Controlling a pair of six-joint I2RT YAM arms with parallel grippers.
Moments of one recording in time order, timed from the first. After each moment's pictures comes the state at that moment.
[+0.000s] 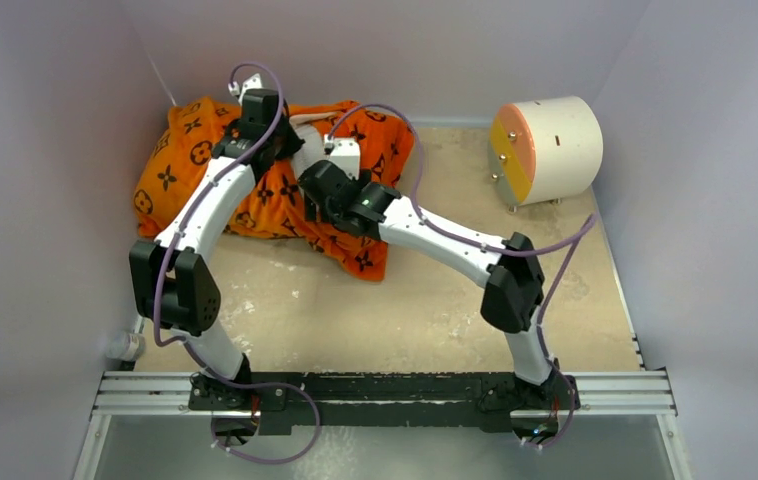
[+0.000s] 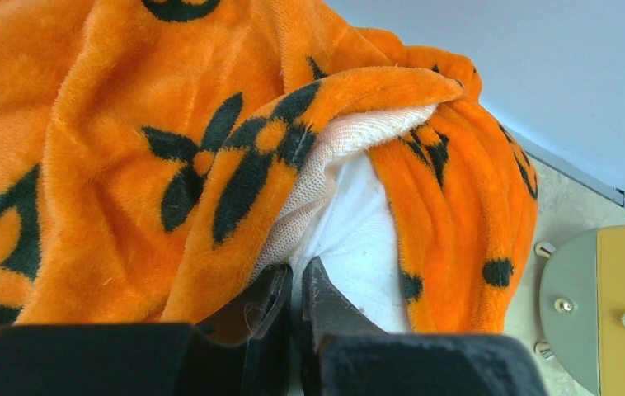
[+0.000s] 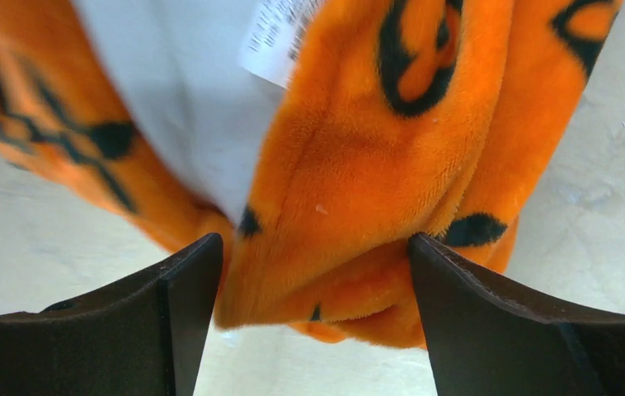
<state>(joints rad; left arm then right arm) -0.22 1.70 1.59 -0.43 -0.16 -0.65 1.00 1.99 1.95 -0.66 0.61 0.69</state>
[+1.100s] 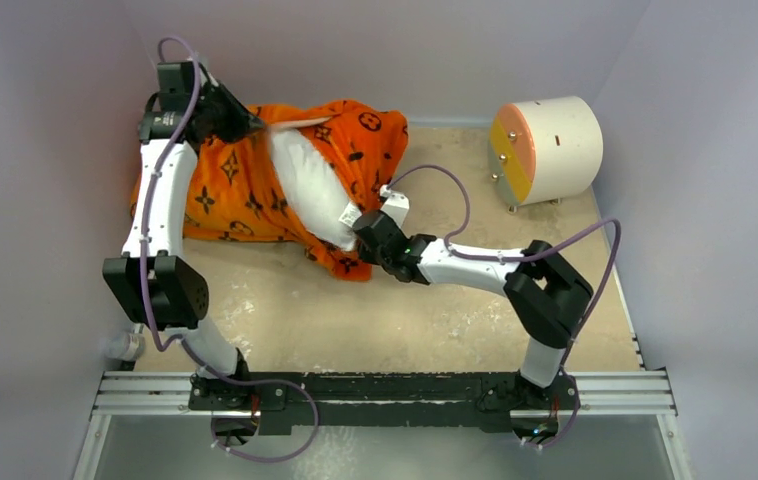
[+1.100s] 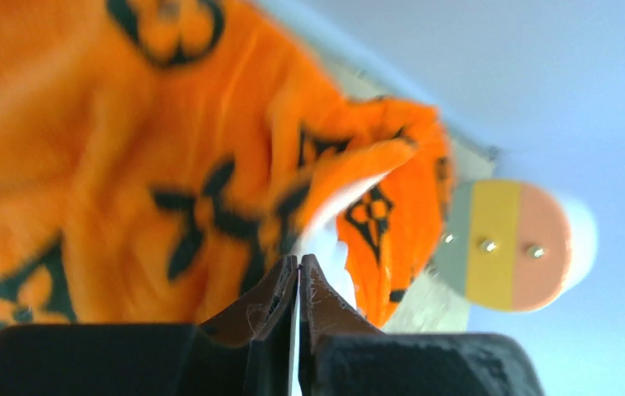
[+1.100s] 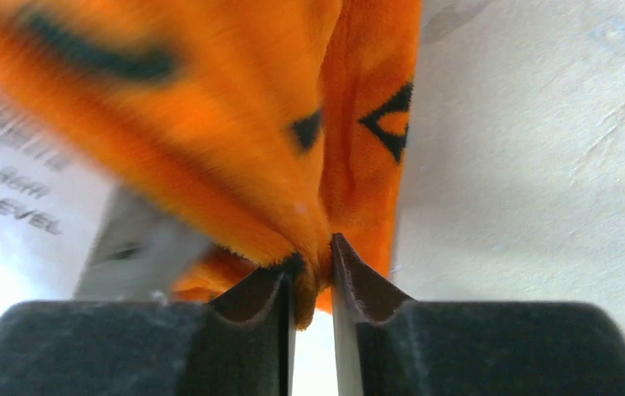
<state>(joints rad) 0.04 1.71 1.87 -0.78 0.28 -0.68 0.95 1.76 1.13 -0.13 0.45 0.95</state>
